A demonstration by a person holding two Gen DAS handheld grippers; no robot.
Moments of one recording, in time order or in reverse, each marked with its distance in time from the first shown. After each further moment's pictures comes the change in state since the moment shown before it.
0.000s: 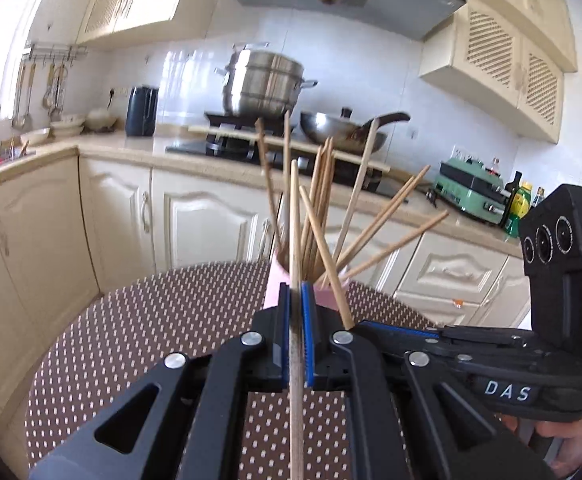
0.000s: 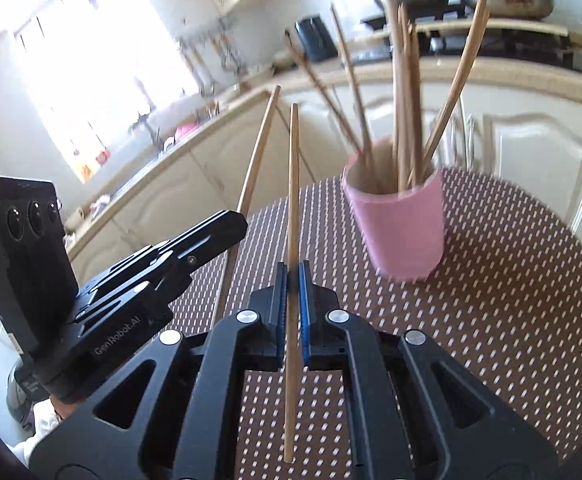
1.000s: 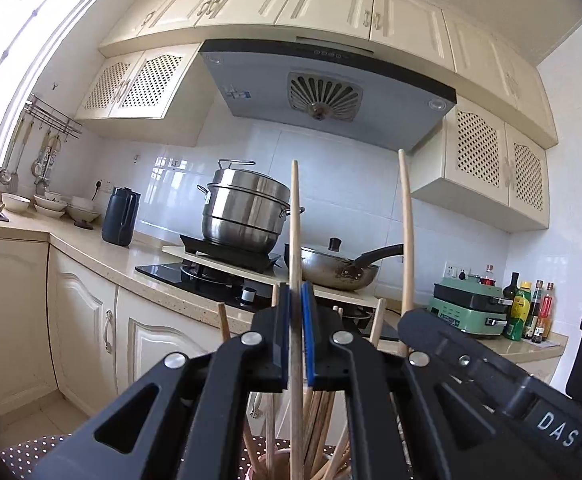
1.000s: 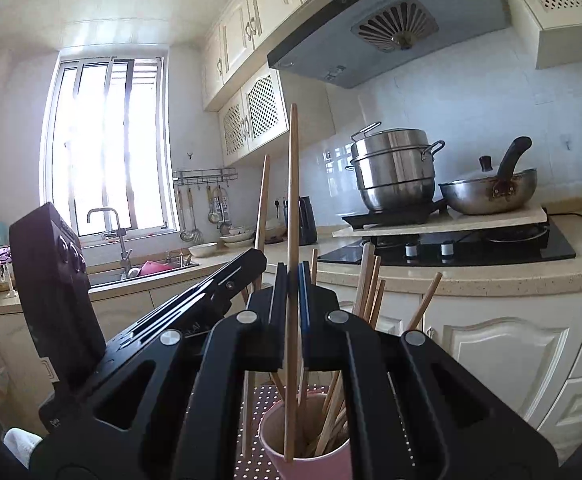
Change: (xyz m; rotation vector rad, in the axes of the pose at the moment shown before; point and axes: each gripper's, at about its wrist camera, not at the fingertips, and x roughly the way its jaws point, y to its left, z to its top) left arm 0.076 -0.003 0.074 -0.050 -0.482 -0.060; right arm -0.007 0.002 0.071 -0.268 -0.628 -0.121
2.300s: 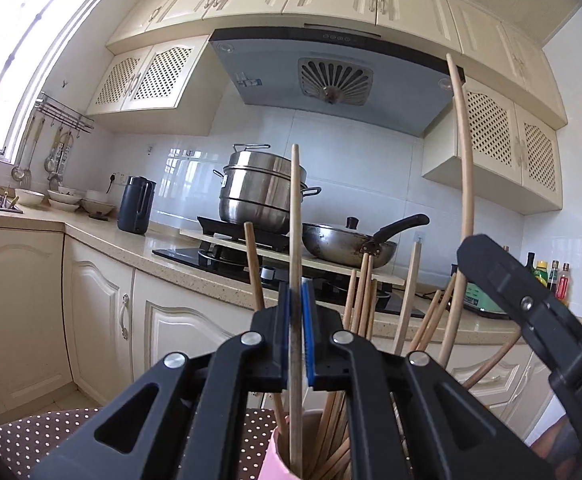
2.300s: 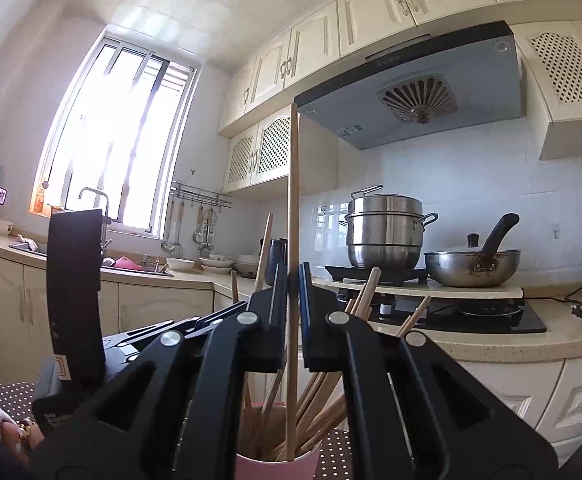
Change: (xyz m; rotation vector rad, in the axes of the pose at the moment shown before) left arm -0.005 0.012 -0.043 0.041 0.050 0.053; right arm -0.018 0.023 -0.034 -0.240 -0.178 -0.057
